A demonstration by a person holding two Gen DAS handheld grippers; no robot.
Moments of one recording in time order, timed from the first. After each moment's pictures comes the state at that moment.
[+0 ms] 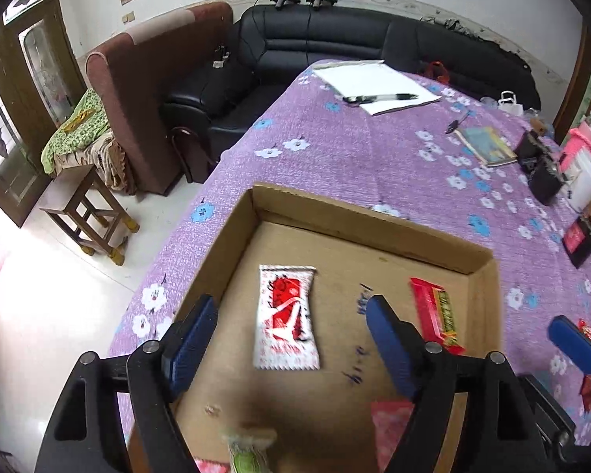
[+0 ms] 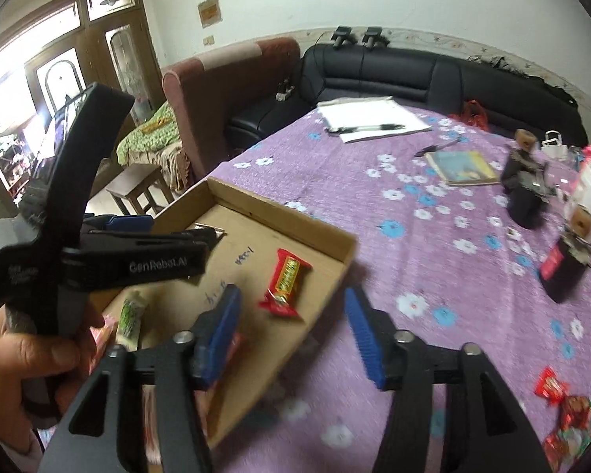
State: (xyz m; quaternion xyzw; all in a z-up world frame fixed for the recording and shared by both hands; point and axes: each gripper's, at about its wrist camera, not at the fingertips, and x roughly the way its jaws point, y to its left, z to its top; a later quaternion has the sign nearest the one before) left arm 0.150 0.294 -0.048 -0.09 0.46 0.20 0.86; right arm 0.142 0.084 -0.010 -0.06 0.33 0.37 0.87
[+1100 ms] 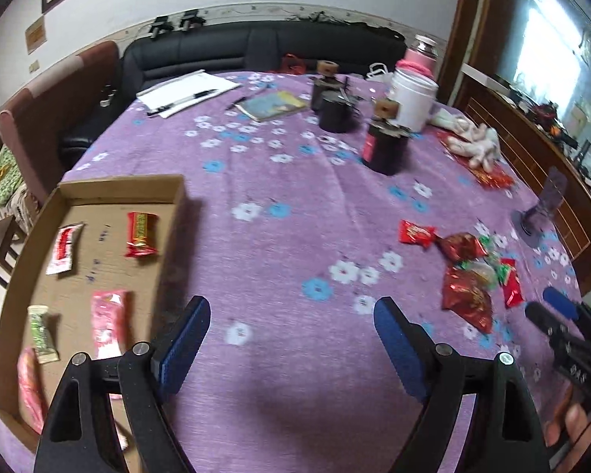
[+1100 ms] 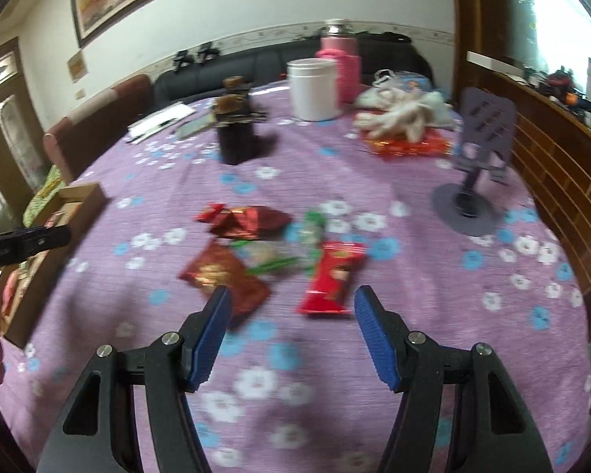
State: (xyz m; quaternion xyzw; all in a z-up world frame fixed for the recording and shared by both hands) left arm 0.109 0.068 -0.039 -0.05 0.44 0.02 0.89; right arm 0.105 -0.244 -0.070 0.03 0.36 0.15 0.92
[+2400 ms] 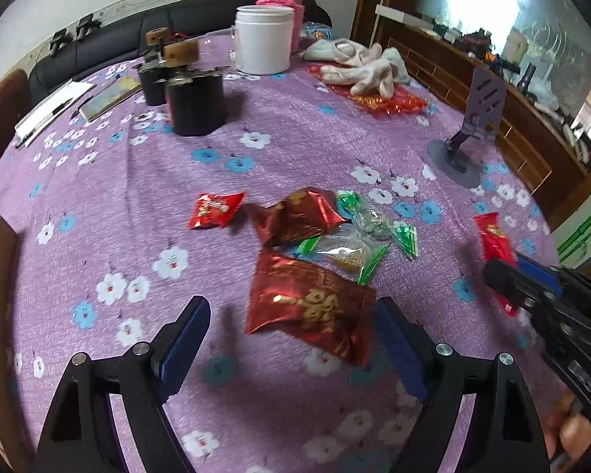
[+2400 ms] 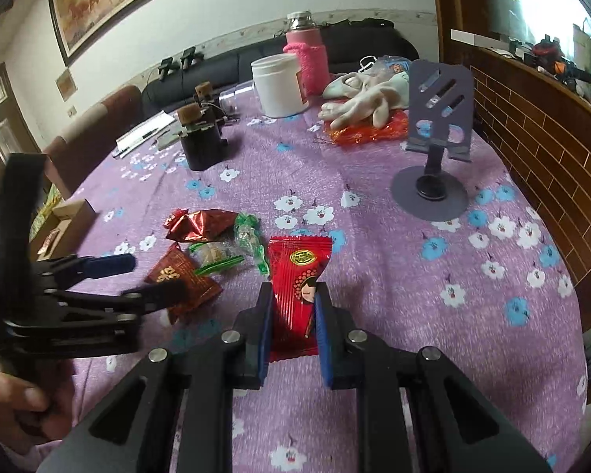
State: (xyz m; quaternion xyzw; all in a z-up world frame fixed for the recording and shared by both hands) left arm 0.157 -0.087 -0.084 0.02 0.49 -0.10 0.87; right arm 0.113 -0.292 -0.073 0.08 0.37 0.16 0.91
